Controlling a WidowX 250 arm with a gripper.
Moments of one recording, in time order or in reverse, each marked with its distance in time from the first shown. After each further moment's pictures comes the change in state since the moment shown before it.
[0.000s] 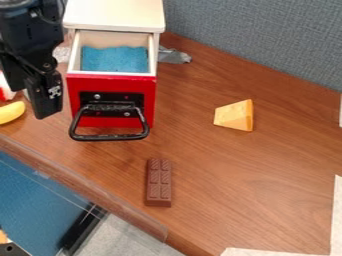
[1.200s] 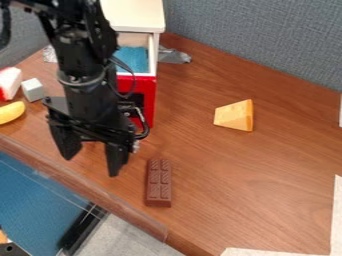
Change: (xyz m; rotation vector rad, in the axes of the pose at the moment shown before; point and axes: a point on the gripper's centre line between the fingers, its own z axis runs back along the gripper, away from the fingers) arm 0.020 -0.078 -0.047 -0.090 0.026 0.401
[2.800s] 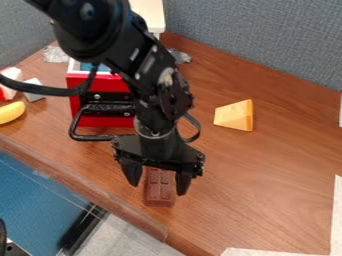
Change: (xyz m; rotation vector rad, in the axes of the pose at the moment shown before) arm 0.034 -0.061 -0.051 -0.020 -0.164 0.179
